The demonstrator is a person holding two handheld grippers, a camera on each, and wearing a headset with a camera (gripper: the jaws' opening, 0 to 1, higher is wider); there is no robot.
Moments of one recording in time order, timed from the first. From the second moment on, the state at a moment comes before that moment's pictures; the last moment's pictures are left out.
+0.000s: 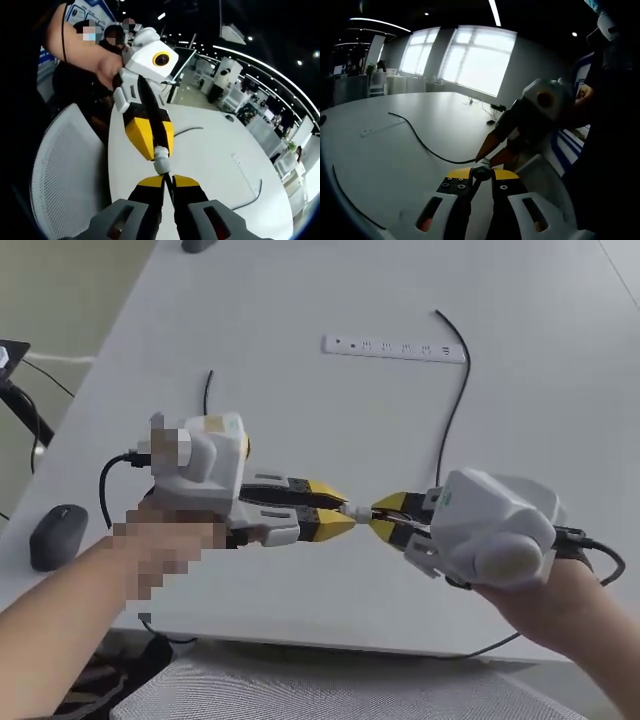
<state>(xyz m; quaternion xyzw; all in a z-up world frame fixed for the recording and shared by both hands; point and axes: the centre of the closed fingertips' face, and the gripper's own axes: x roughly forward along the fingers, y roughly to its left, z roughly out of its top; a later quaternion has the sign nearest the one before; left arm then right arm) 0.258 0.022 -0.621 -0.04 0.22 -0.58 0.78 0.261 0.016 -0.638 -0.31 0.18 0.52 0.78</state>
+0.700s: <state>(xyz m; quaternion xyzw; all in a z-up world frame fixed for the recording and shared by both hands) 0.261 0.021 -0.620 -0.05 0.22 -0.57 0.79 0.267 0.001 -0.640 -0.30 0.18 0.49 0.80</state>
